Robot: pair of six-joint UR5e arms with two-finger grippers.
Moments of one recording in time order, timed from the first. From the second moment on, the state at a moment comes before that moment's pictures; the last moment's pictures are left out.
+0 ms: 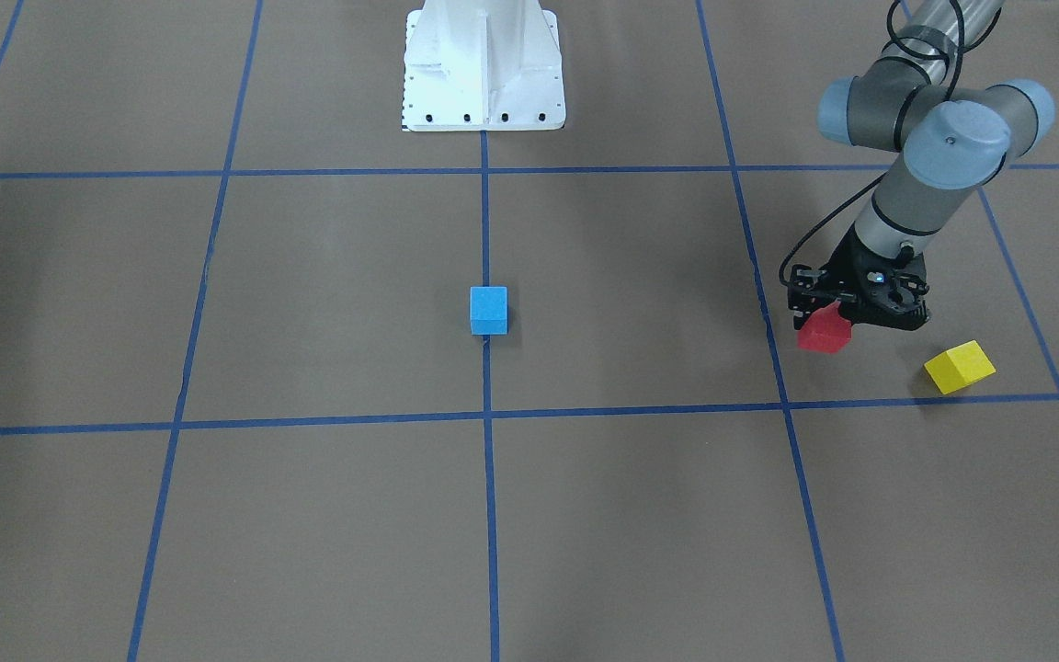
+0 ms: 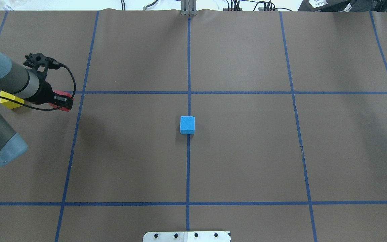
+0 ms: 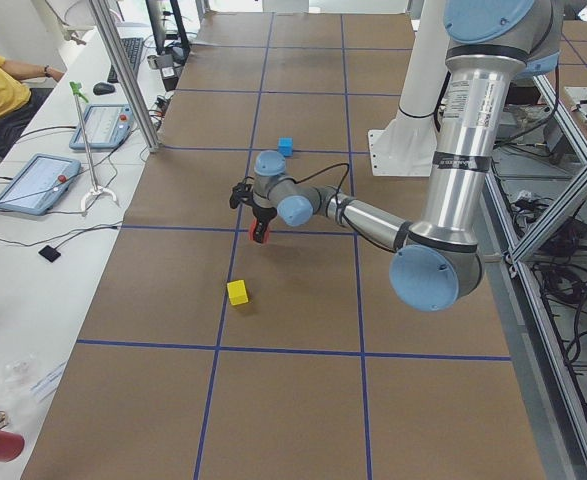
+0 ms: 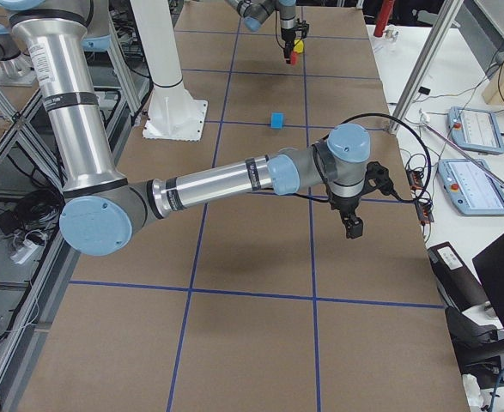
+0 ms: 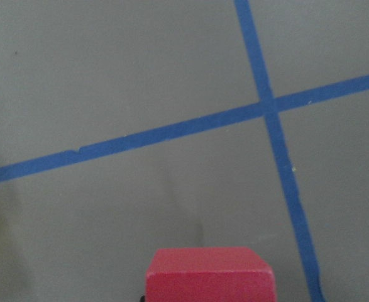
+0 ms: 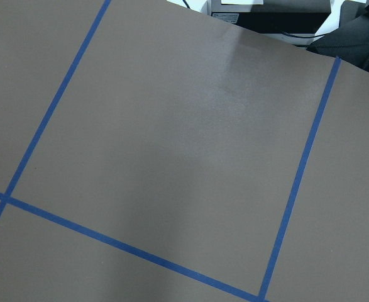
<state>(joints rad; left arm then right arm) -0.85 -1.85 -1.72 -1.86 -2.02 -0.72 1.52 -1.34 1.62 -1.53 2.34 -0.08</state>
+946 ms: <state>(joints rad) -0.63 -2.45 -1.53 -1.49 -1.97 -1.01 1.53 -1.40 1.62 -1.52 2.34 -0.02</state>
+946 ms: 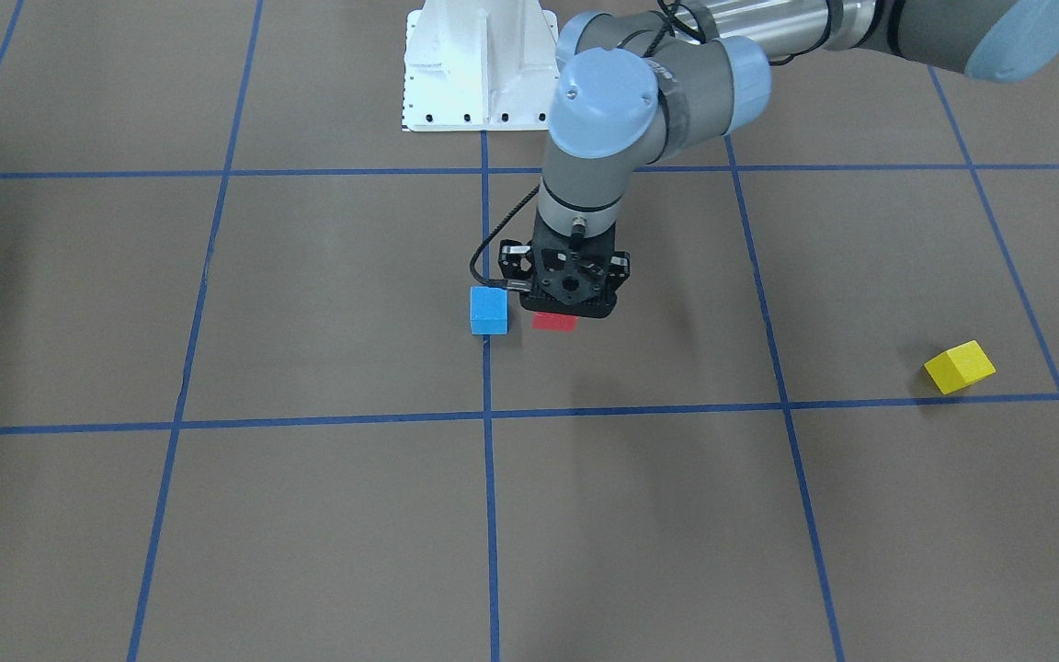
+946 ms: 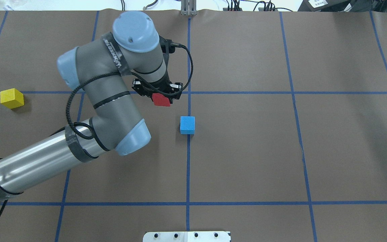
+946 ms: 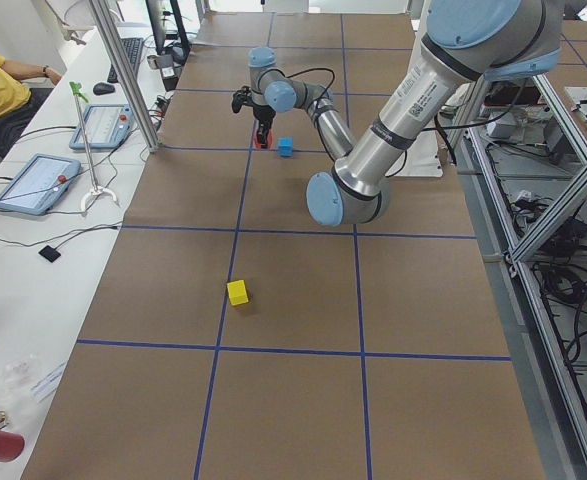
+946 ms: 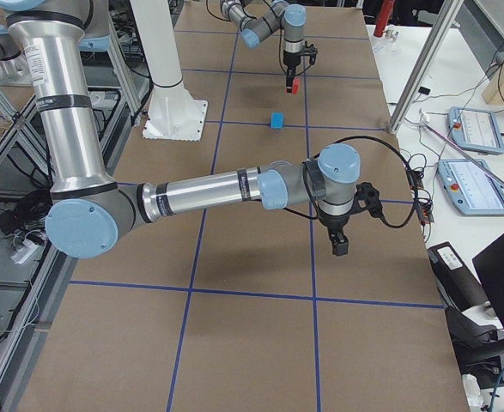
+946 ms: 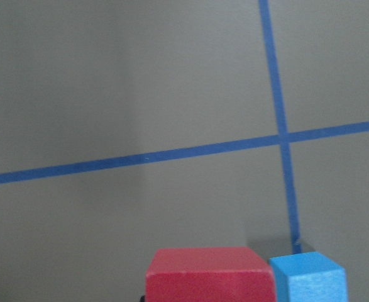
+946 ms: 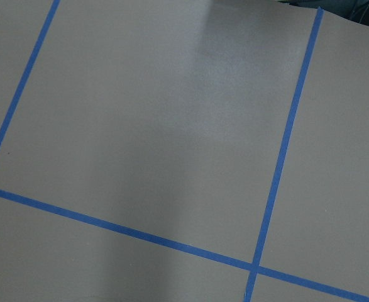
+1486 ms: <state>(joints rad) -0.53 -2.55 -1.41 -1.51 -1.88 -1.09 1.54 -1.42 1.62 -1.52 2.34 -0.01</state>
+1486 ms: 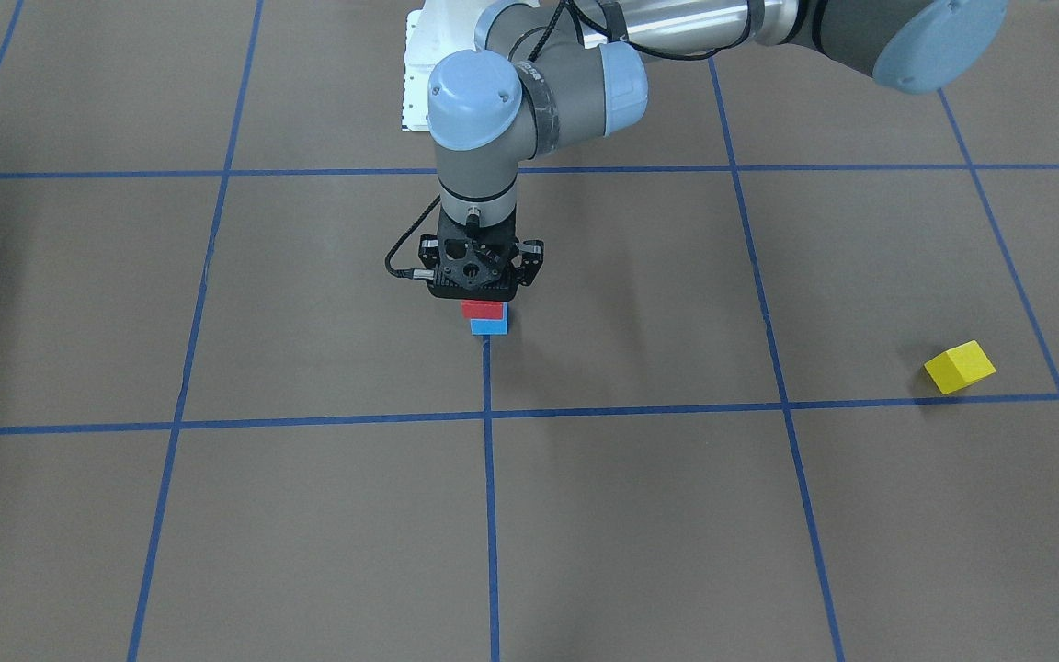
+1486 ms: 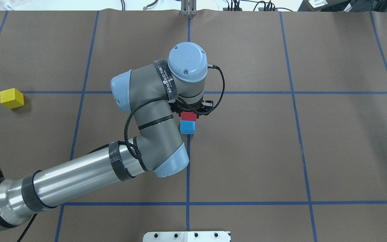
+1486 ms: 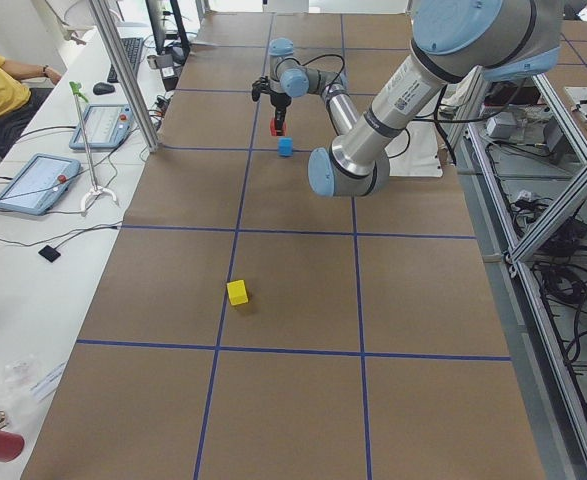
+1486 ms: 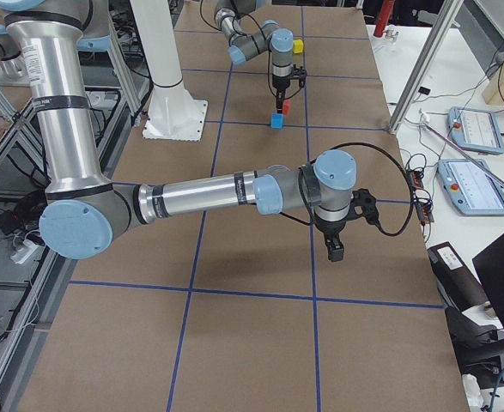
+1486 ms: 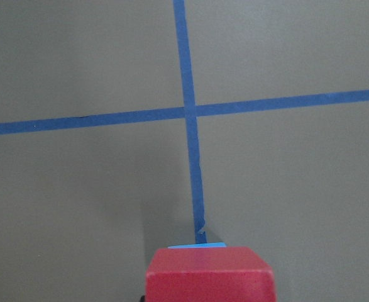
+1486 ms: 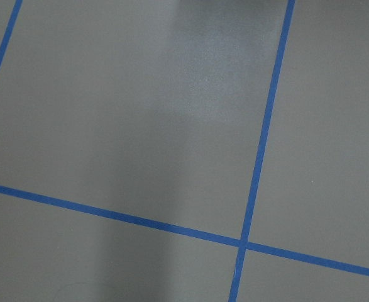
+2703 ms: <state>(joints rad) -0.52 -2.53 -1.39 -1.53 -1.87 -1.08 1.54 -1.41 1.62 -1.52 2.34 -0.01</state>
